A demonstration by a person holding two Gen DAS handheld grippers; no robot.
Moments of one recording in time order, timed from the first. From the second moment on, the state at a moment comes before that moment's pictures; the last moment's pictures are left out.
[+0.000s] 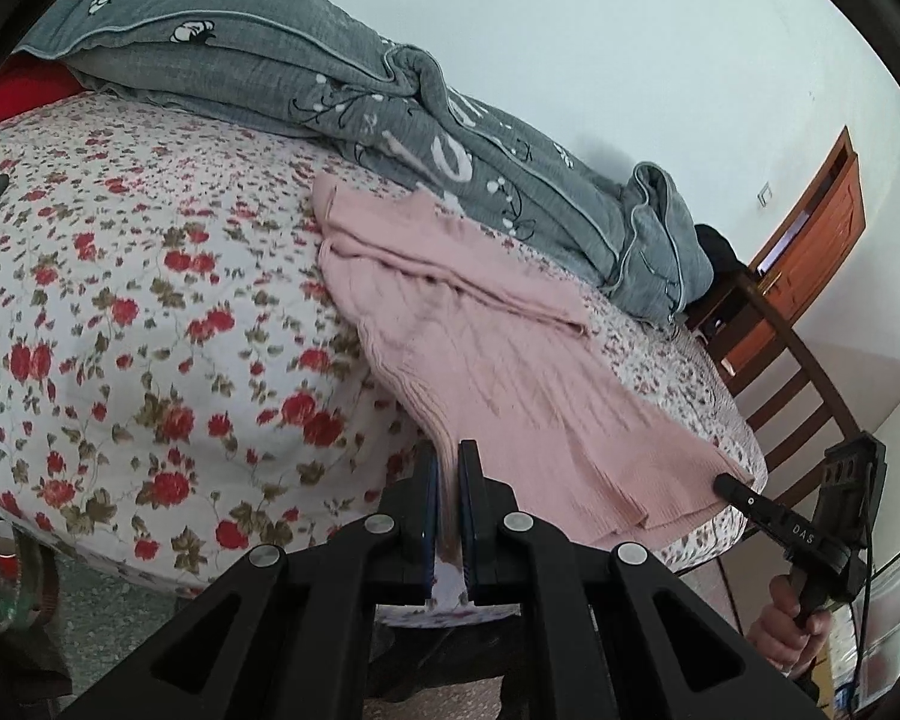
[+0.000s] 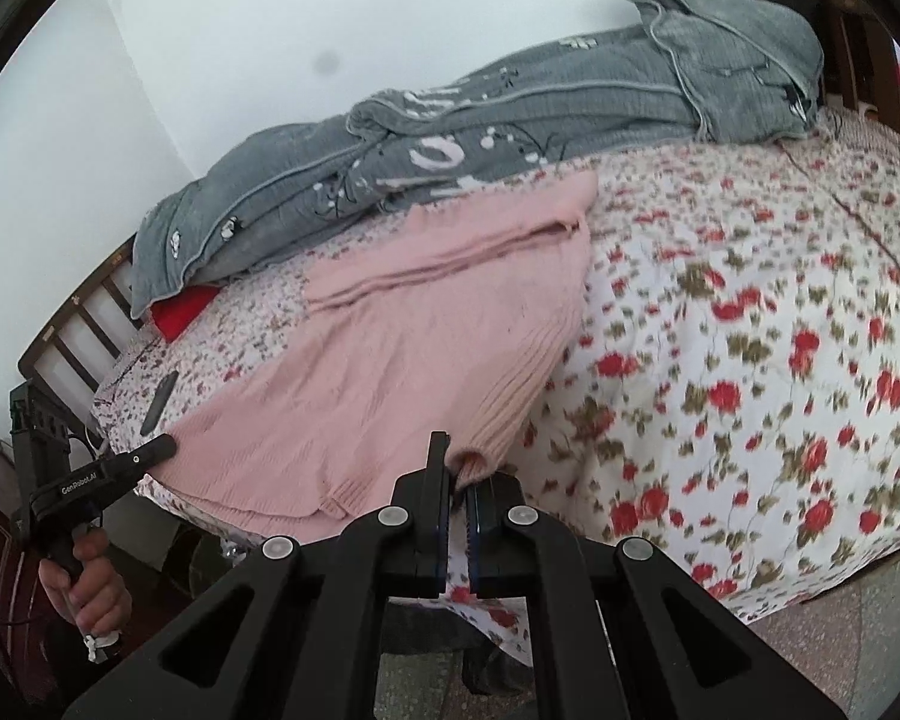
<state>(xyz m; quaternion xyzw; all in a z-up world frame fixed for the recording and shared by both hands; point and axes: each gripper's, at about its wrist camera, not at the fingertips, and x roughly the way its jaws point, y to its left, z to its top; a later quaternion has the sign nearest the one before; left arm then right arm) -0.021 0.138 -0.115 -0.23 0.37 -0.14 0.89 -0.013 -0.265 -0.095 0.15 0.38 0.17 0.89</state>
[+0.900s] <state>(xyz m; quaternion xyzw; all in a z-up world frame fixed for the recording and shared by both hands) 0.095 0.159 -0.058 -0.27 0.34 -0.13 0.89 0.099 -0.286 -0.027 0.22 0.35 0.19 0.89</state>
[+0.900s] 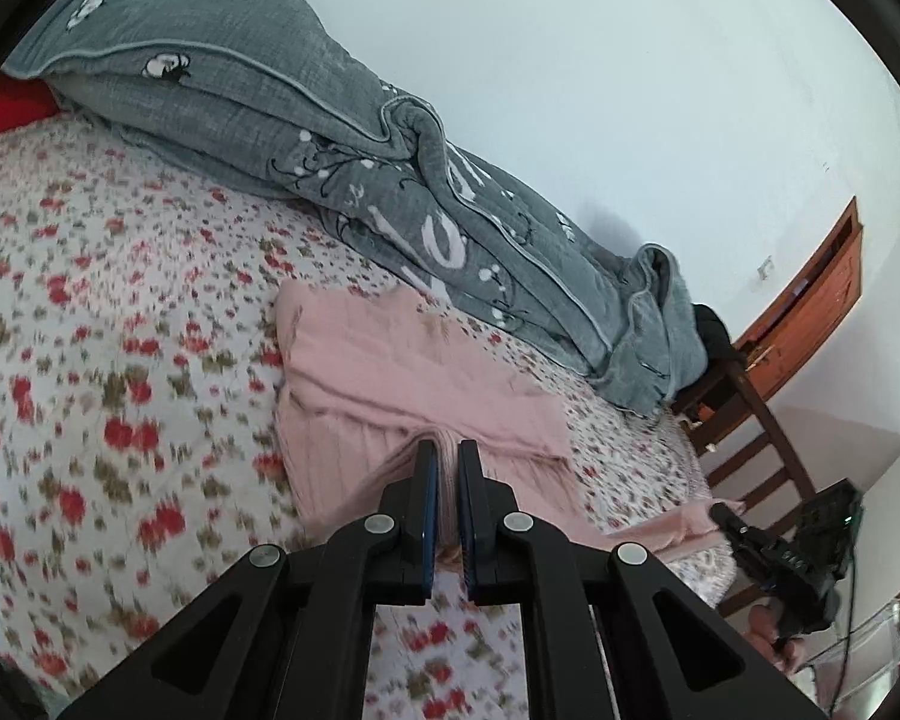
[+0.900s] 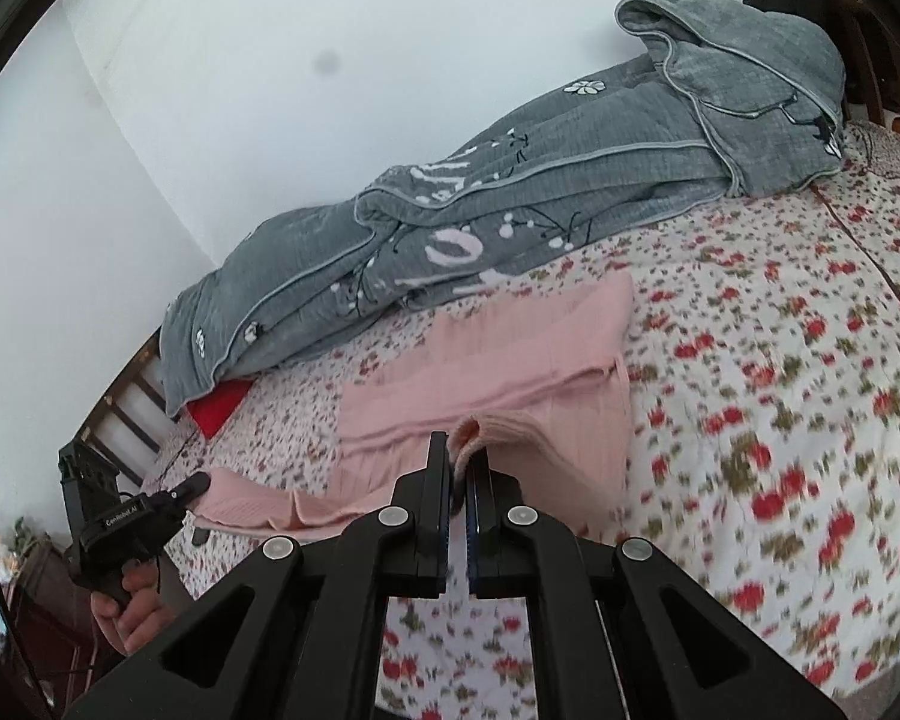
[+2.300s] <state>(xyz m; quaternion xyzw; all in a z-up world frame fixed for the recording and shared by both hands) 0.359 0.163 -0.137 -0.23 0.42 -0.08 0.88 0.380 -0.270 -0.125 0.19 0.41 0.13 0.88</state>
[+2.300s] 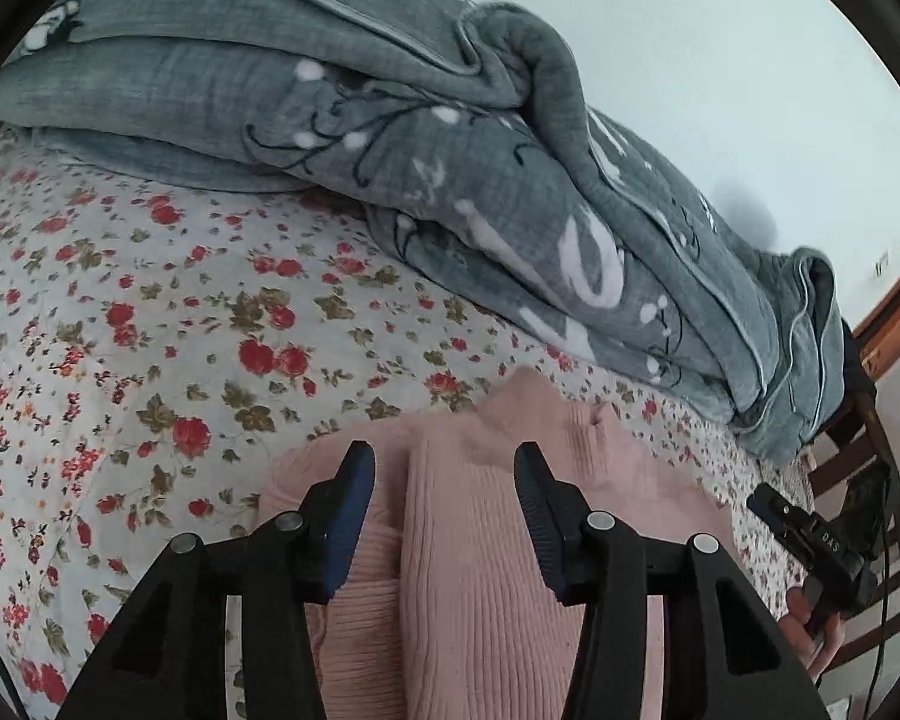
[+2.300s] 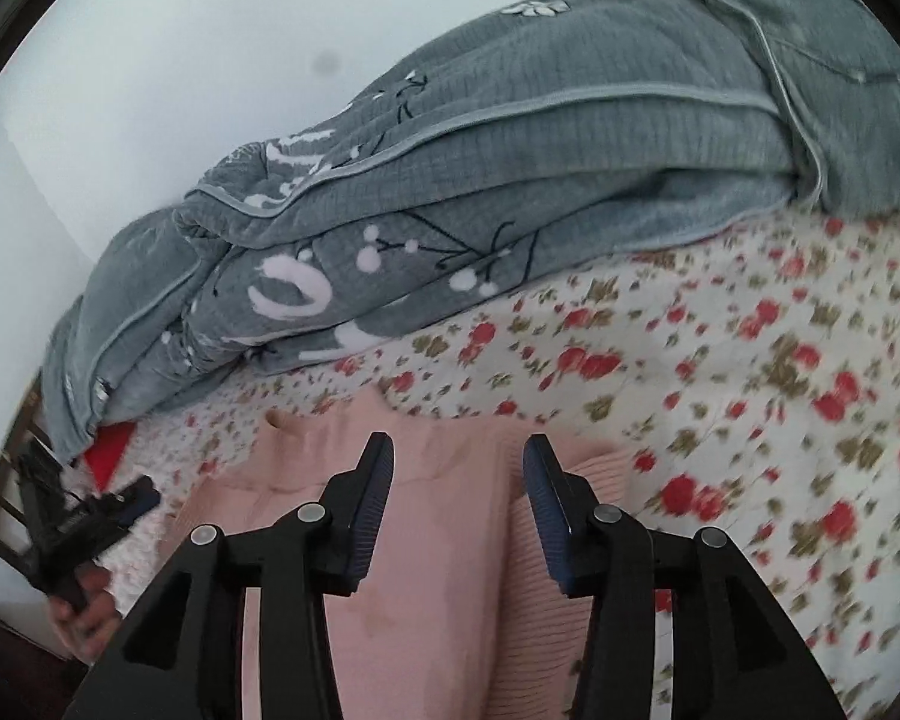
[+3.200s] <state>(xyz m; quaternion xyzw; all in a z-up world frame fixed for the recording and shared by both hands) 0.389 0.149 -0.163 -0.12 0.43 -0.01 0.89 0.411 -0.236 -0.160 0.06 0.44 0.11 0.89</state>
